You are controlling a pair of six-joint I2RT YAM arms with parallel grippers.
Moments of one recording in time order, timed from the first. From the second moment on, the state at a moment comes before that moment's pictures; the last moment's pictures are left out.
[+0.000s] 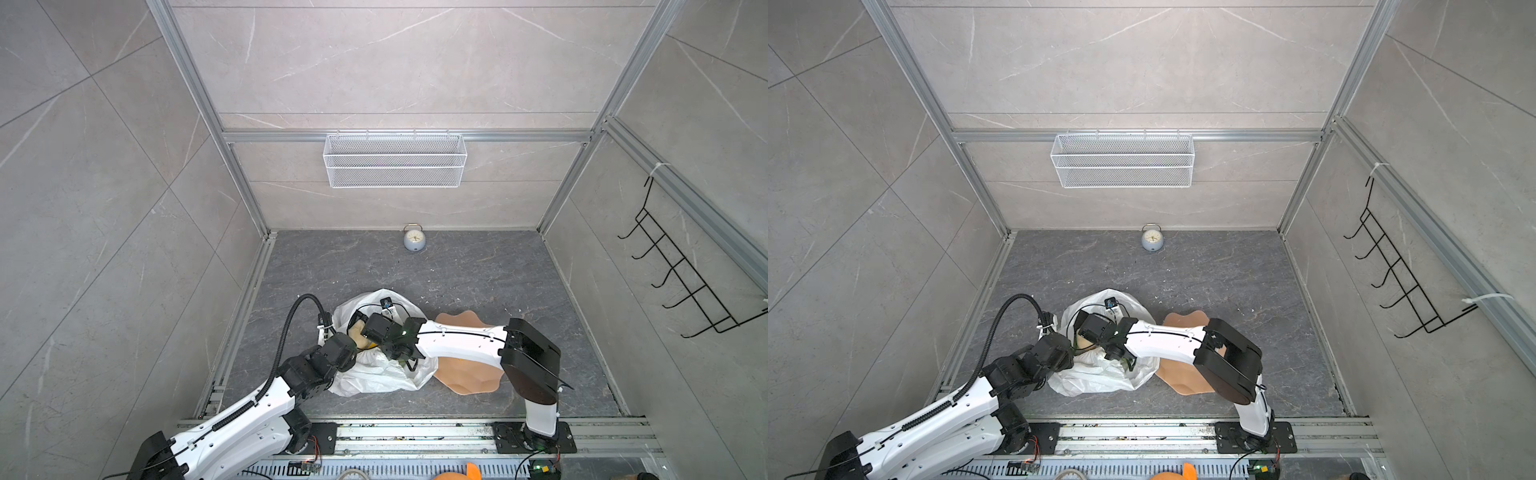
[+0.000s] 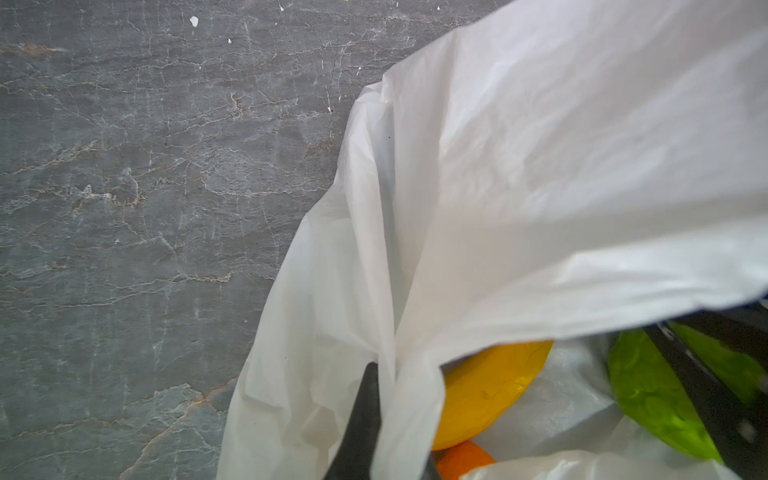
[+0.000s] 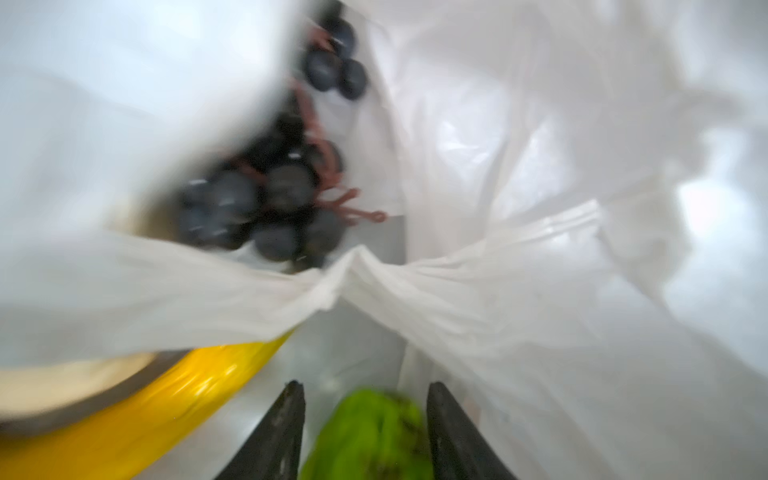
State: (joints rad) left arm -0.81 0.82 0.48 -0.62 -0.50 -0.77; right arm 1.13 1.92 1.37 -0.63 0.49 0.67
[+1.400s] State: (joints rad) left arm -0.81 0.80 0.48 -0.64 -0.52 -0.77; right arm 1.12 1.95 1.29 -0.64 0.44 0.69
